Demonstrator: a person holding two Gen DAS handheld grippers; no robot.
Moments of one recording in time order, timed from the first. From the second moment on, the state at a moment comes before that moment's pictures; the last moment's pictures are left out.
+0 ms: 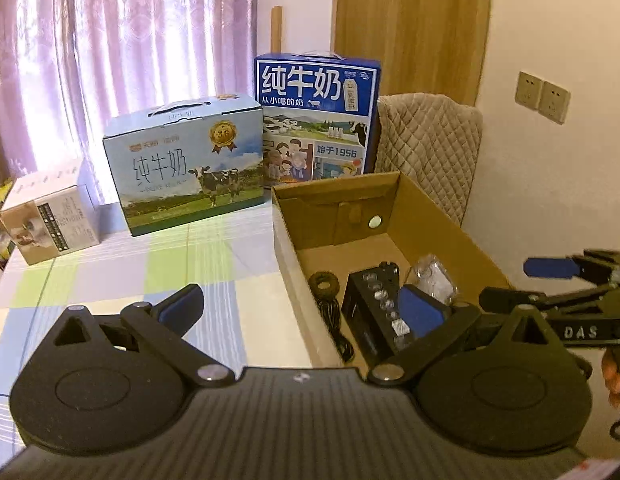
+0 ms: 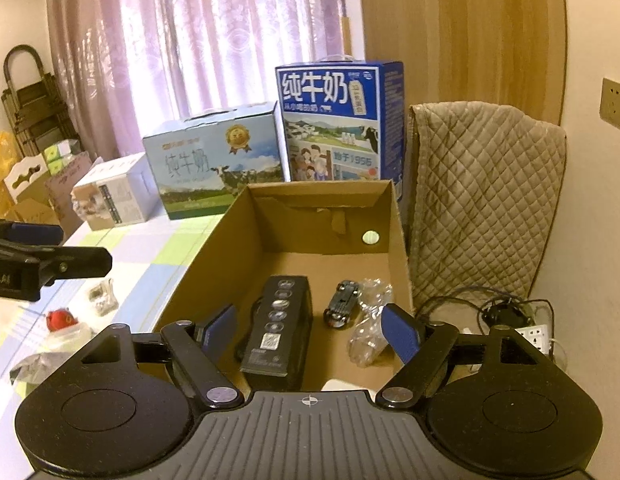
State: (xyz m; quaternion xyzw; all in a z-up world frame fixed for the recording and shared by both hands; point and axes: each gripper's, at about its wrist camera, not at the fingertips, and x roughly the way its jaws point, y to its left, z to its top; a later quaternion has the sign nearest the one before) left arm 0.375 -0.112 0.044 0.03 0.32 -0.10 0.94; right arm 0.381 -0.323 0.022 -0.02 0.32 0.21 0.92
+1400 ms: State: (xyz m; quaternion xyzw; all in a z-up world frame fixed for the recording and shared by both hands) left arm 0.250 0.057 0.011 -0.03 0.40 -0.02 0.92; right arm 0.278 -0.172 -0.014 -0.03 0.40 0.29 0.87
